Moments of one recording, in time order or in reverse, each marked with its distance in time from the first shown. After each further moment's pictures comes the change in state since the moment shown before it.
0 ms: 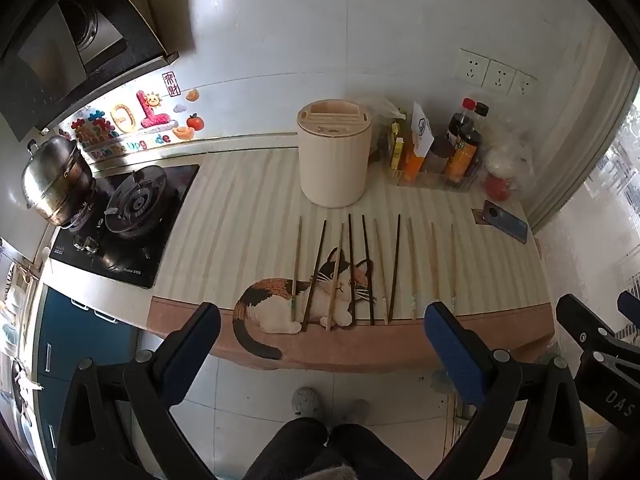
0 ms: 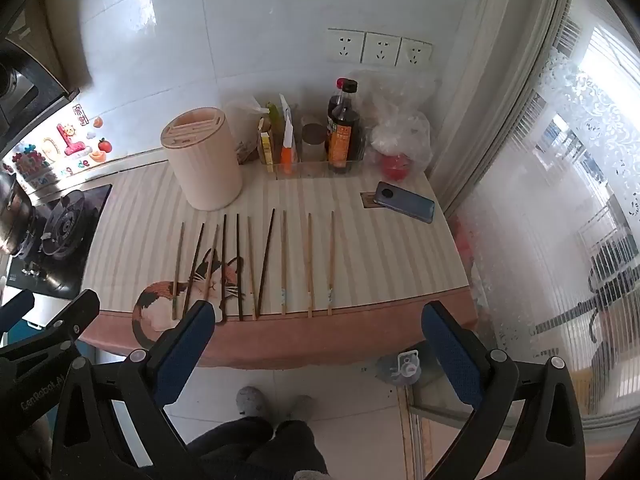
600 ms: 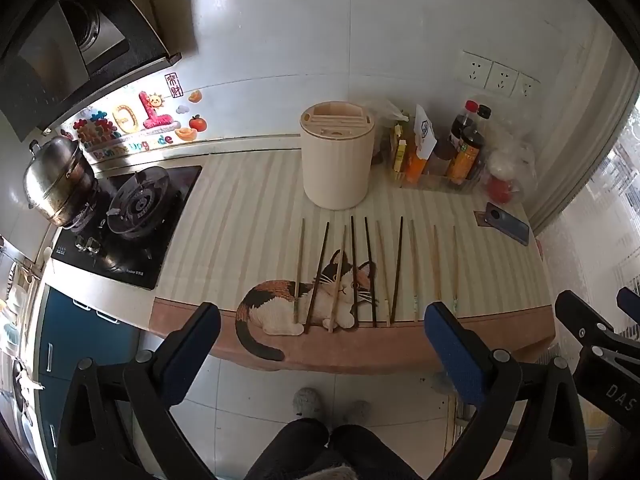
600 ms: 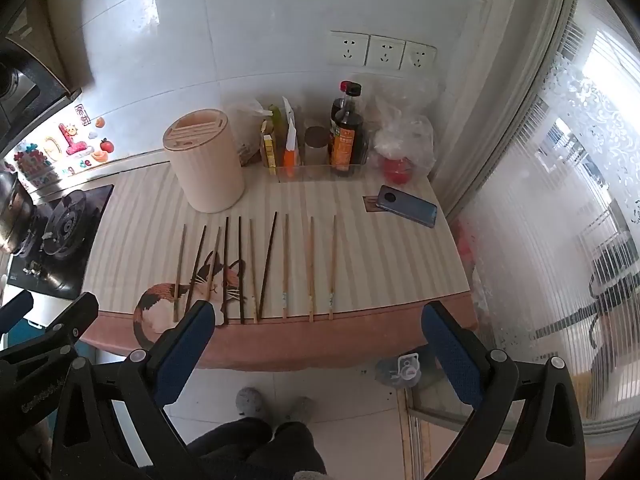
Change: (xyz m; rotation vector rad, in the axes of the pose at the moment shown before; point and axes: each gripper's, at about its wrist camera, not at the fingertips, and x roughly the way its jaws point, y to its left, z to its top) left arm -0.001 0.007 0.000 -0.003 0.004 0.003; right arm 0.002 0.004 0.002 -0.002 0.004 0.003
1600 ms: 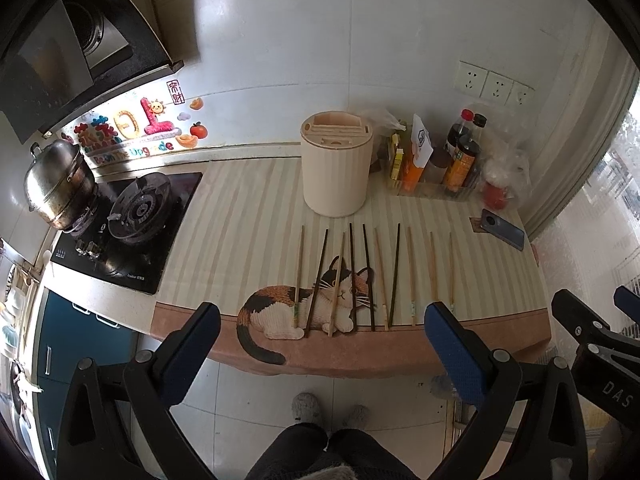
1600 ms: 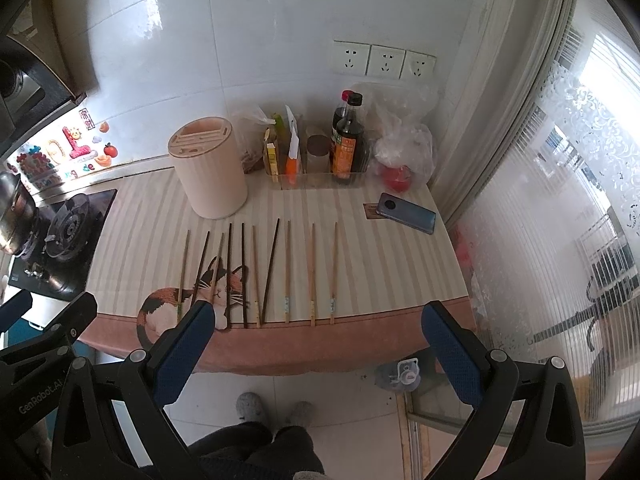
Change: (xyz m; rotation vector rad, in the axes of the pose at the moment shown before) left arm -0.011 0.001 0.006 0.001 -0.024 -0.011; right arm -0.014 0.006 0.004 -0.006 -0.020 -0.004
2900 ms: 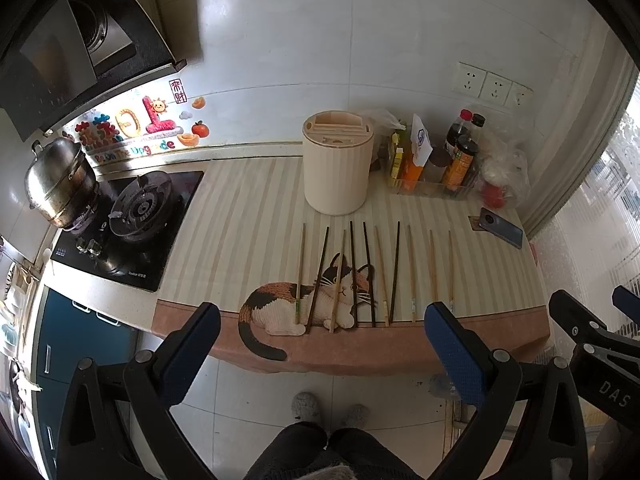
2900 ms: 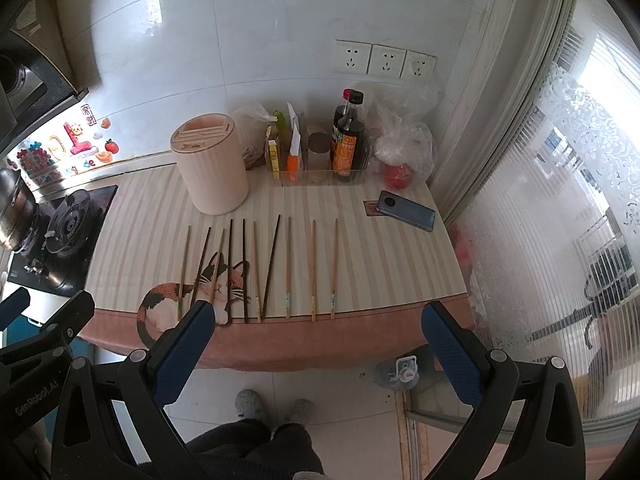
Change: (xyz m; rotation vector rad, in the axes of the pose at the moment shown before) left arm -0.006 0.006 -0.006 -0.006 -0.001 -0.007; right arm -0.008 0.001 -0.005 -0.003 0.003 -0.002
